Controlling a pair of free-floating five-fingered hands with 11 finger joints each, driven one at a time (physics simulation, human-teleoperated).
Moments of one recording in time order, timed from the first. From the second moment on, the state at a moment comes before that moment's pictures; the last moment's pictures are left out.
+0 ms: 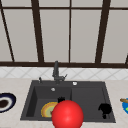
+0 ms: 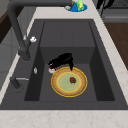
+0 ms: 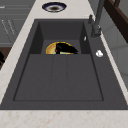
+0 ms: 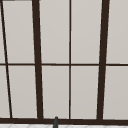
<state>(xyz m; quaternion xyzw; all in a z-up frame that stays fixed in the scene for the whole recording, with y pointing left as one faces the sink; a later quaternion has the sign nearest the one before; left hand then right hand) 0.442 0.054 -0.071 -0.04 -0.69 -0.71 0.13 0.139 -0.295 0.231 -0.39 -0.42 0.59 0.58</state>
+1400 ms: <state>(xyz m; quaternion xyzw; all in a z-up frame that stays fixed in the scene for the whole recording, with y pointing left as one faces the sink) 0.433 0.054 -0.022 -0.16 -0.67 -0.69 0.23 0.139 -0.295 0.231 -0.39 -0.42 0.59 0.58</state>
